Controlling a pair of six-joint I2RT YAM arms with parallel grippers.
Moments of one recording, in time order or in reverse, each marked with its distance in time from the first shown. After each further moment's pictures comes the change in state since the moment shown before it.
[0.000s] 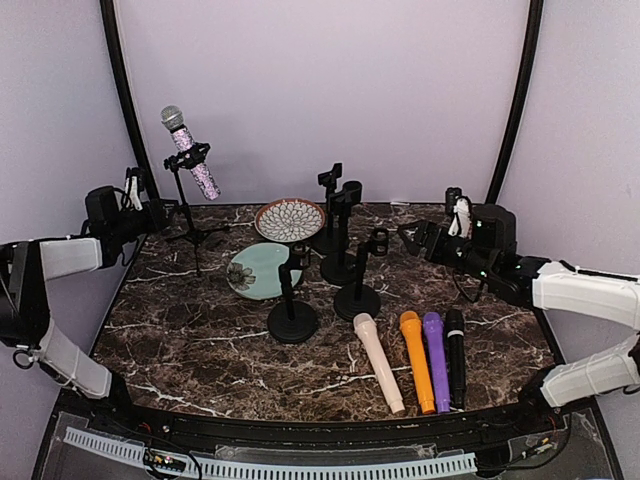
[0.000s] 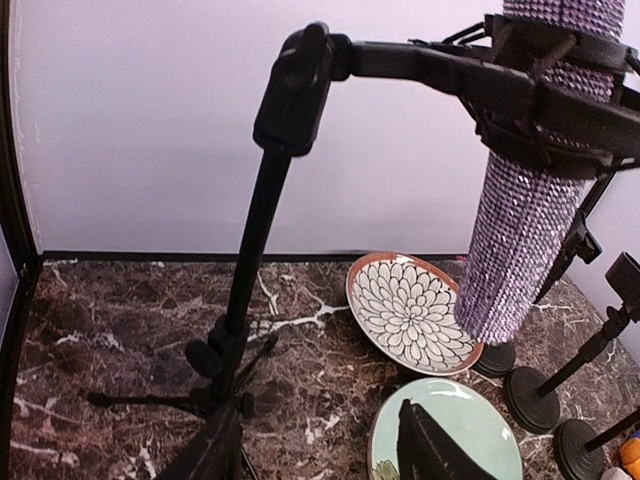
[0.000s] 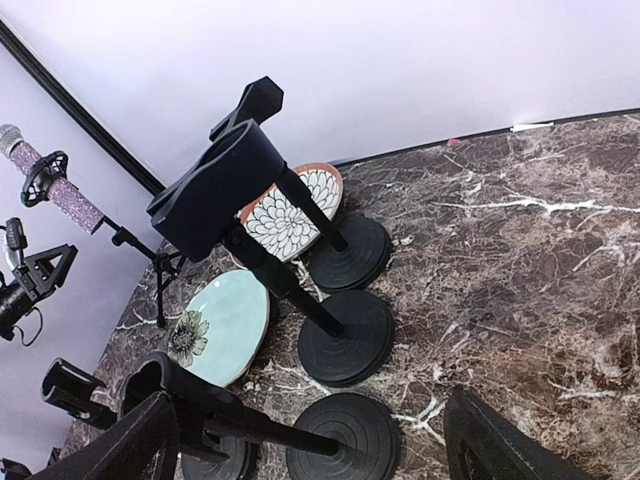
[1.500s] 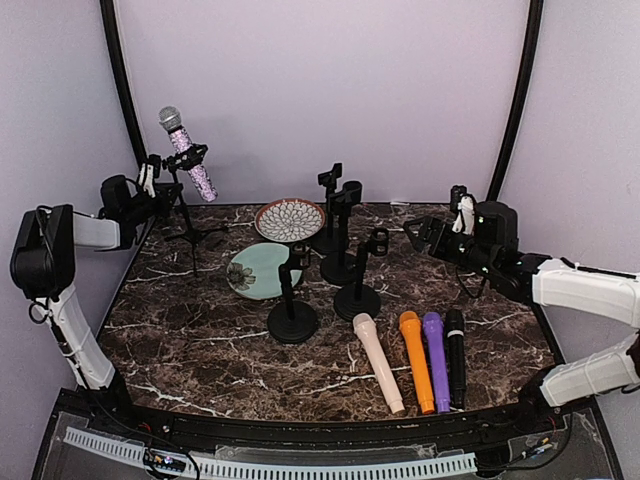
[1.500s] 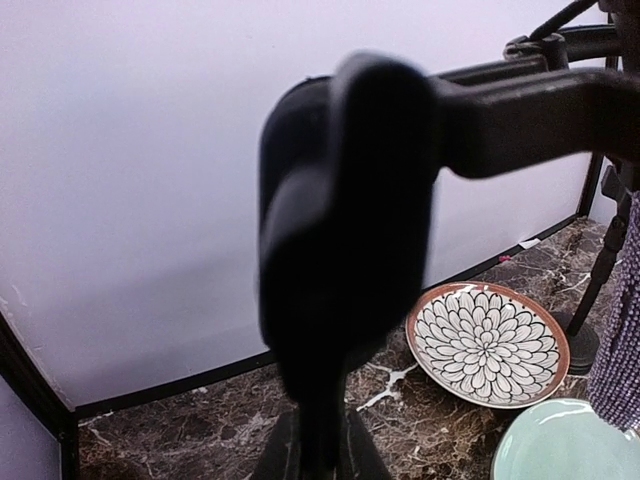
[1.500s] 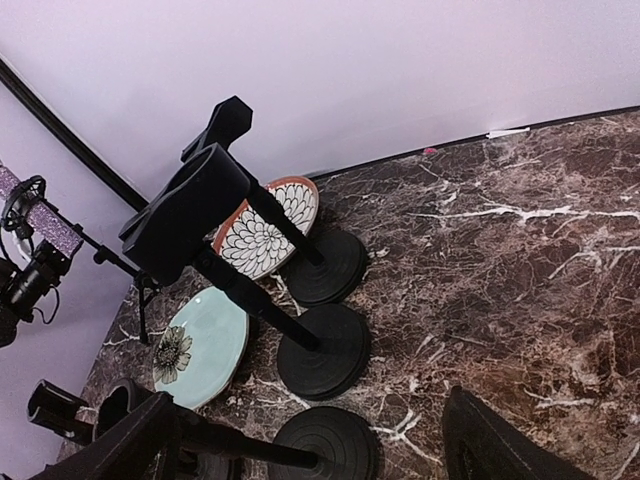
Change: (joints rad) left arm 0.012 0.389 0.281 0.262 0.114 0.266; right arm -0.049 0.010 0.010 -0.002 0.004 0.000
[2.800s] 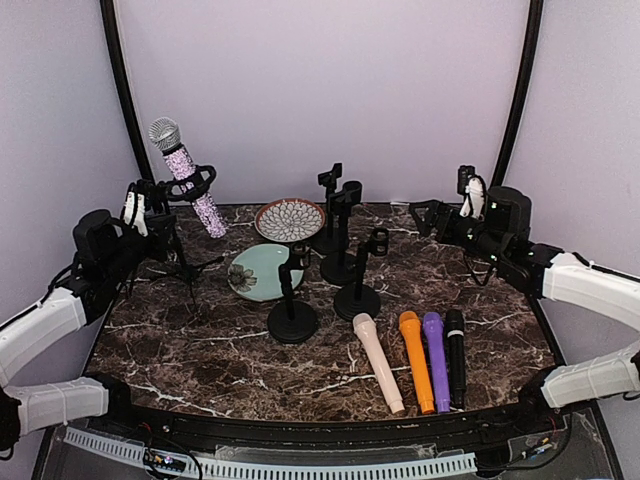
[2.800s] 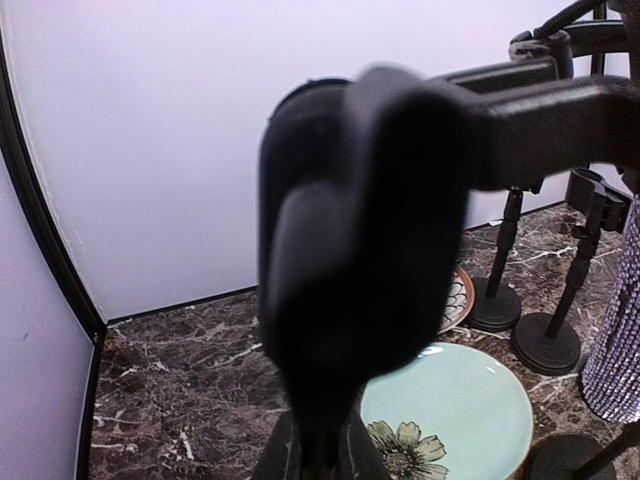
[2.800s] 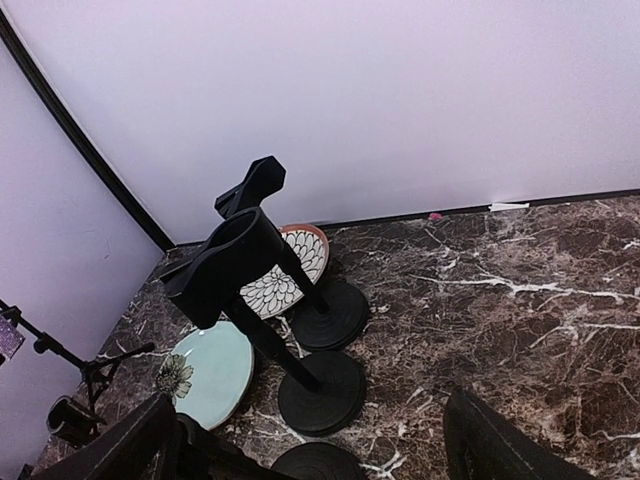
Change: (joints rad) left arm -0.336 -0.898 -0.523 -0.382 -0.518 0.003; right arm -0.005 -0.060 0.071 -0.039 0.022 -0.119
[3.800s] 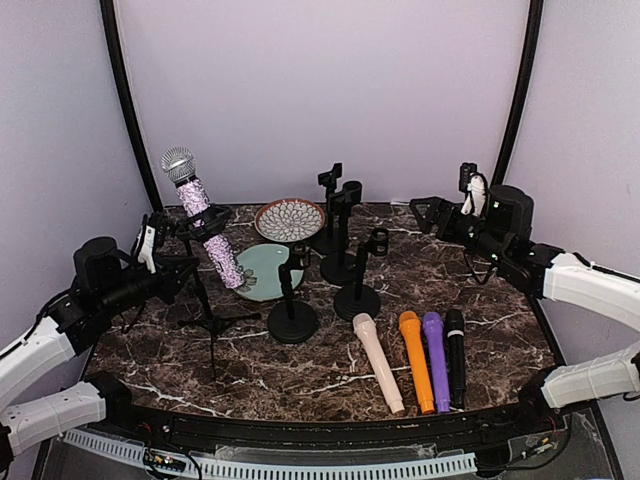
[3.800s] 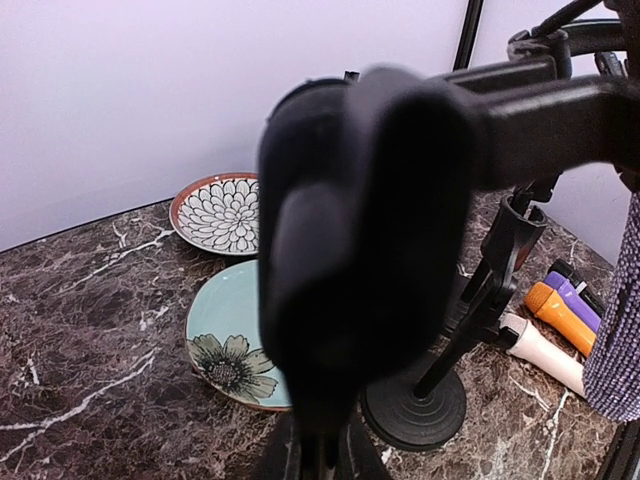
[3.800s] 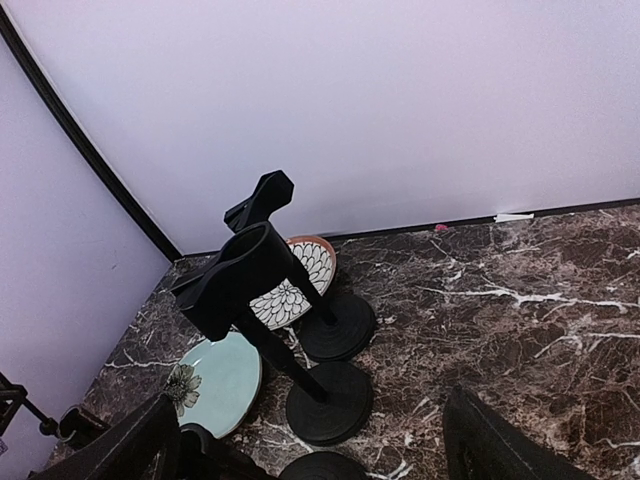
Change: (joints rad) left arm -0.214 -0.260 -0.094 -0.319 0.117 -0.164; right arm 0.000 -0.007 0.000 0.025 -0.001 0.008
